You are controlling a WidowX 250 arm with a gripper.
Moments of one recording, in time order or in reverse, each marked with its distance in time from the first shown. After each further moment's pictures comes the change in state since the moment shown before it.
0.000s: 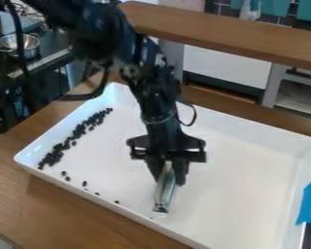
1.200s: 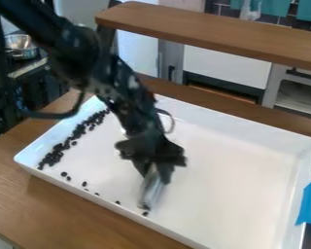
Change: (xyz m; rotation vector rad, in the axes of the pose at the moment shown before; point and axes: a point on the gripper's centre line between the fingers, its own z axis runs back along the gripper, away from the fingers) arm 0.016 0.058 -0.018 0.066 -0.139 -0.068
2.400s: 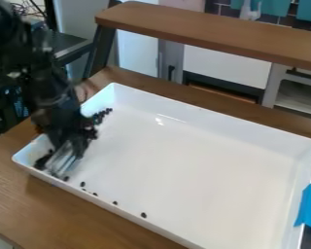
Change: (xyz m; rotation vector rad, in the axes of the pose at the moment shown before) arm 0.015 0.096 0.027 0.042 0.075 0.028
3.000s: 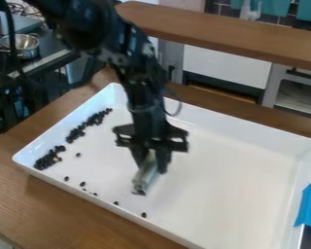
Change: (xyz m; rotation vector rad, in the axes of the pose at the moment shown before) arm -0.022 -0.137 0.007 -0.058 0.066 -0.021
